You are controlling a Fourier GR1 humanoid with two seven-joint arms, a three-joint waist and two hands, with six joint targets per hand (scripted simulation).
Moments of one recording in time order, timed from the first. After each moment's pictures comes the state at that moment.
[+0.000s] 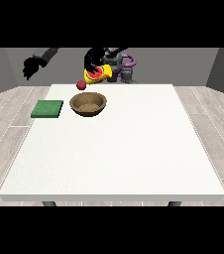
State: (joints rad) left arm -1.13 0.00 -0.84 -0.63 -1.53 -0.02 0.38; right arm -0.46 -0.40 -0.31 -0.72 -0.20 0.36 -0.37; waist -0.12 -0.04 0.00
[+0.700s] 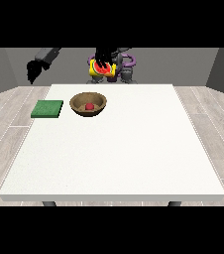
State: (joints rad) left arm -1.02 0.00 -0.57 -0.81 -1.37 0.09 0.44; right arm -0.44 -0.39 -0.33 -0.73 -0.23 0.34 -0.36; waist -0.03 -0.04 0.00
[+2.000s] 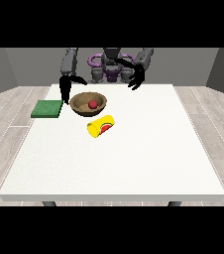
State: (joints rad) left arm -0.44 0.01 -0.15 -1.20 -0.23 0.34 -0.04; right arm -0.53 -0.09 -0.21 -0.84 -0.20 0.02 -0.12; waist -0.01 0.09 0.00
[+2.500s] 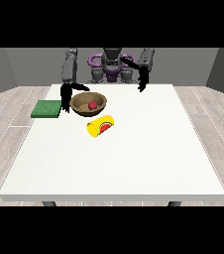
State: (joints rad) left arm -0.44 0.01 -0.12 -1.21 -0.20 0.25 -0.11; right arm -0.51 -0.12 -0.24 -0.74 -0.22 0.02 -0.23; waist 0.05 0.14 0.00
